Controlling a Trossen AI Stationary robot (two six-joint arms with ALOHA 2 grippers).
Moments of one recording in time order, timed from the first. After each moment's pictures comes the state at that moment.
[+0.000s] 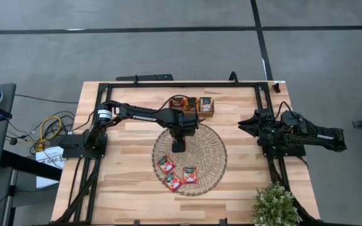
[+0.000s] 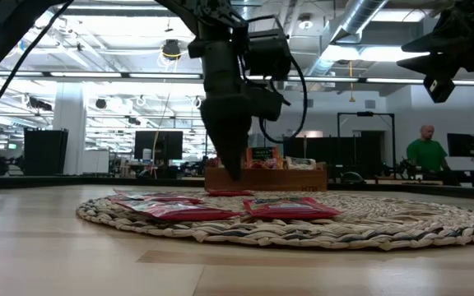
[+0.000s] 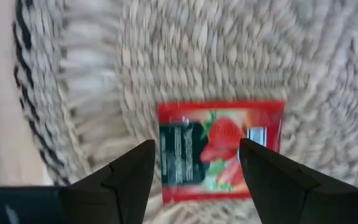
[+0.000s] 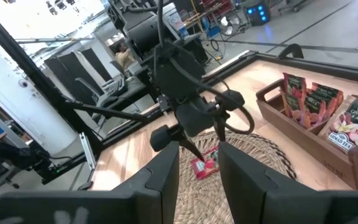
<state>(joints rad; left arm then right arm) 0.10 2.11 1.61 -0.82 0.03 0.08 -0.09 0.00 0.26 -0.34 0.00 0.46</state>
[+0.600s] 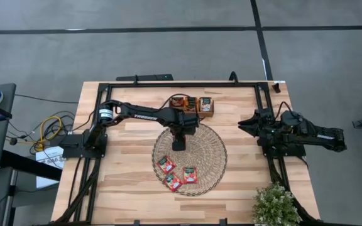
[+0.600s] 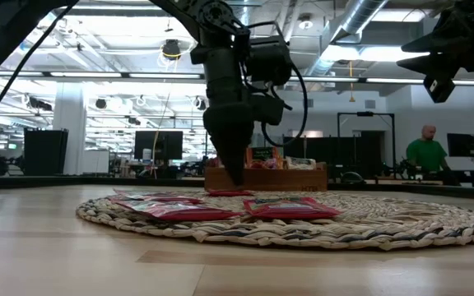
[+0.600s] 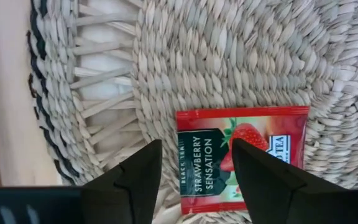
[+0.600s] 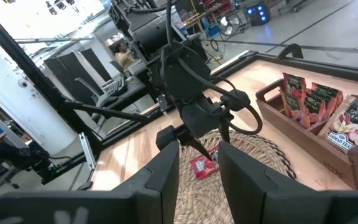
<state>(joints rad) 0.12 2.13 1.61 -0.80 0.02 0.12 -0.09 0.00 0.26 -0.34 0.00 0.46</state>
